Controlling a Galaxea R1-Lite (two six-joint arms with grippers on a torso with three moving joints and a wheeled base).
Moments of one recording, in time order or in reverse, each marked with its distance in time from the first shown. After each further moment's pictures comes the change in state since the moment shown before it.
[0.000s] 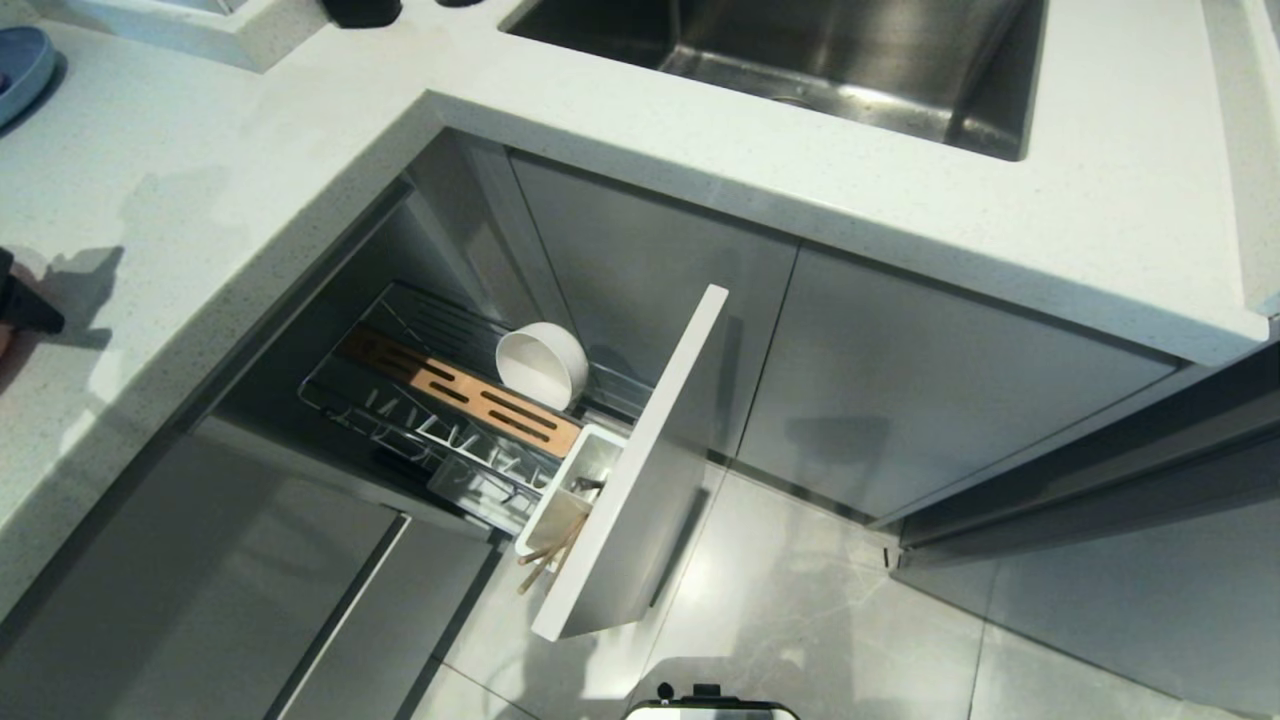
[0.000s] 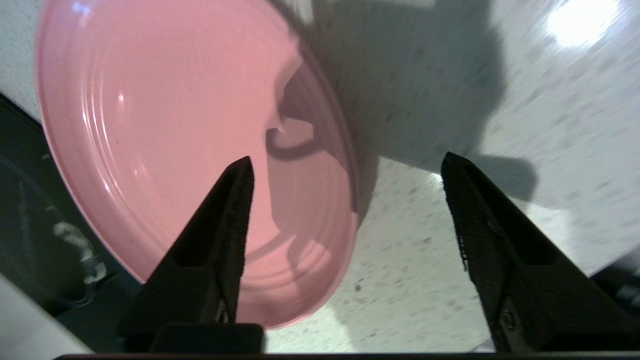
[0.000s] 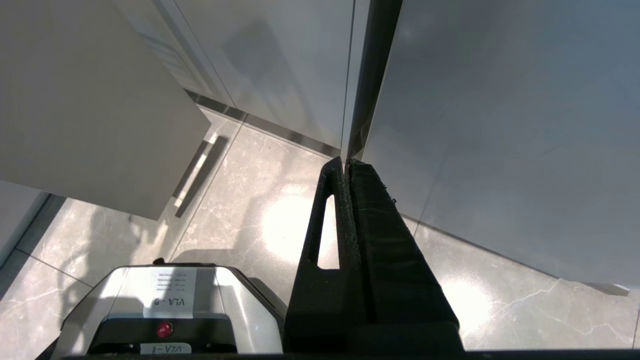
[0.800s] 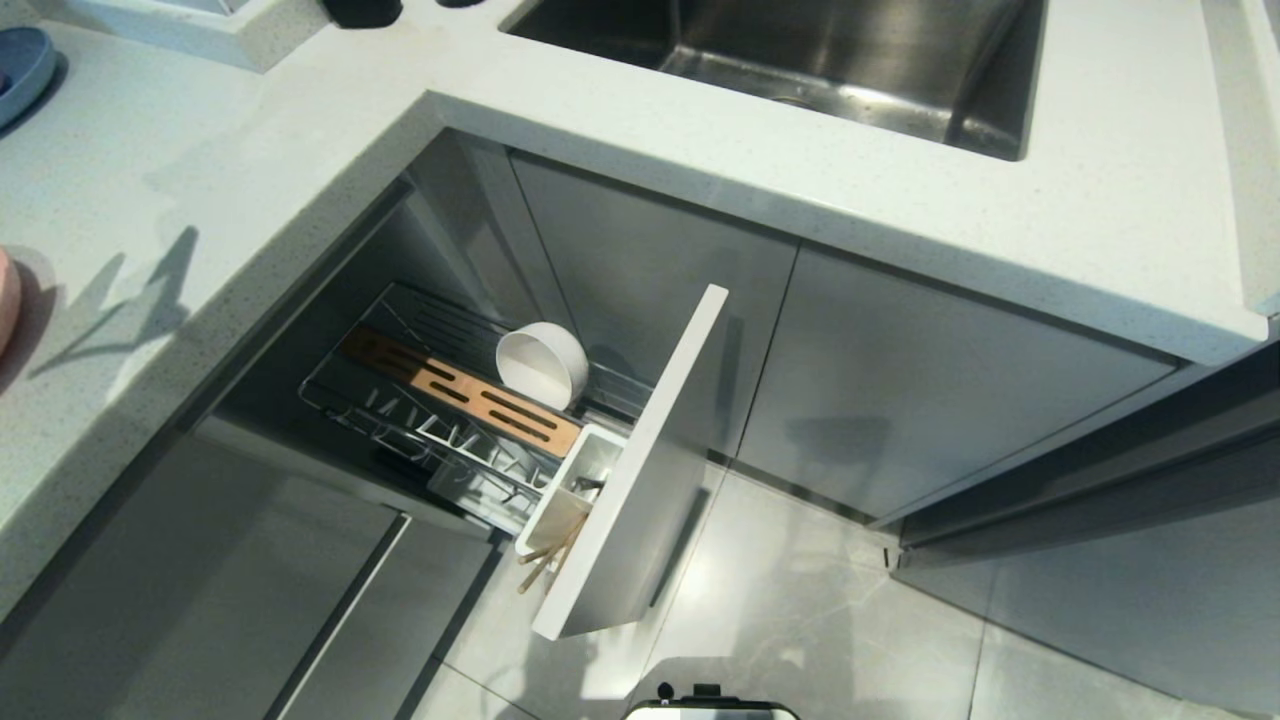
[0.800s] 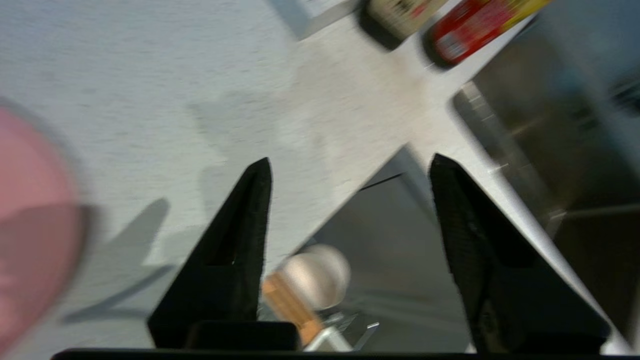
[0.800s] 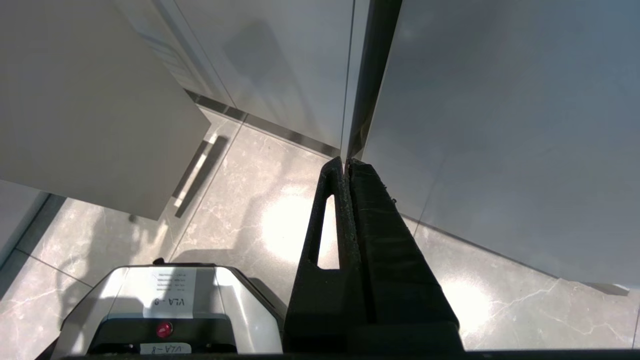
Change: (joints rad) left arm -0.145 -0.309 0.198 -0.632 -0.304 -0.901; right arm 0.000 0.000 0.000 0.000 0.000 0.000
